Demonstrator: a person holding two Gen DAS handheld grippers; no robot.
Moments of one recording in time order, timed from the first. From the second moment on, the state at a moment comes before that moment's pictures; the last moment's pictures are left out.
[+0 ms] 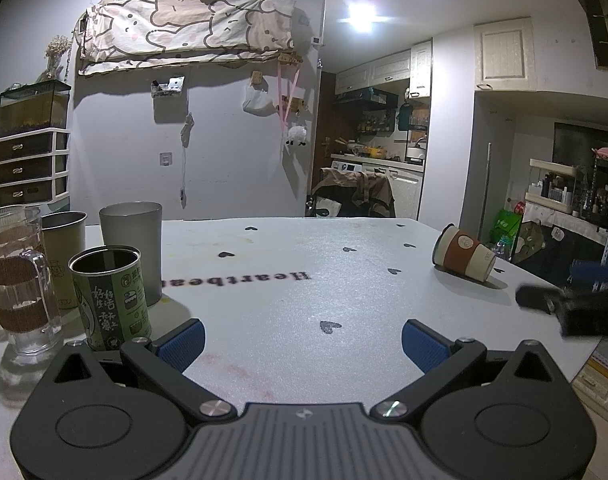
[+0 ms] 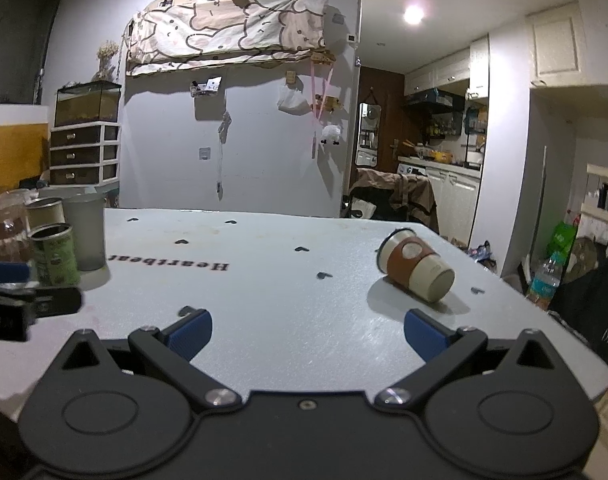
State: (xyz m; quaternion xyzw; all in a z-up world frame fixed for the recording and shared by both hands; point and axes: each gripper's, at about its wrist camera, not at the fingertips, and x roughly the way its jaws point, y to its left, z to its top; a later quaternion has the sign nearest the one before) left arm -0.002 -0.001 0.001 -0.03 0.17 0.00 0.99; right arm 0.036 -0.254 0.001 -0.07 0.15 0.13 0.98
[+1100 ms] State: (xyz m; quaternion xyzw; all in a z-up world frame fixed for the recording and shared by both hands) left arm 0.000 0.019 -0.025 -0.05 0.19 0.00 0.98; right arm 0.343 -0.228 -0.026 -0.39 0.35 0.02 0.85
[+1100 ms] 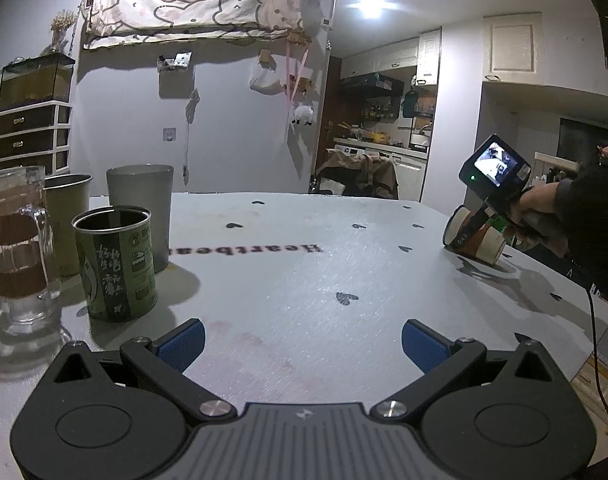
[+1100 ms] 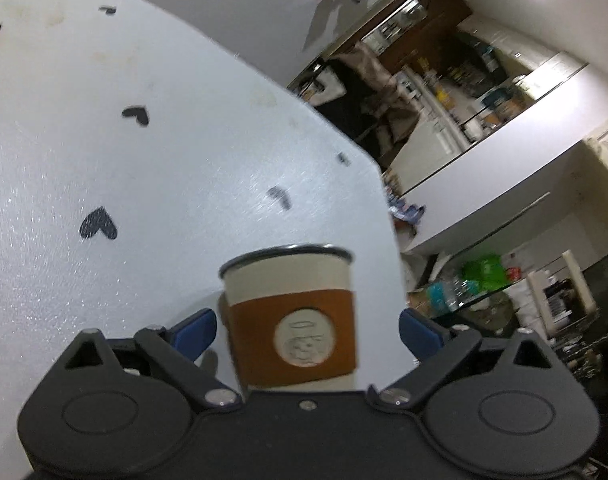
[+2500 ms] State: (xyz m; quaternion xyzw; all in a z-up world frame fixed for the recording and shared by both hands) left arm -0.022 0.046 -0.014 -0.09 0.16 0.03 0.98; right arm 0.118 -0.197 0.004 0.11 0.45 0.41 0.79
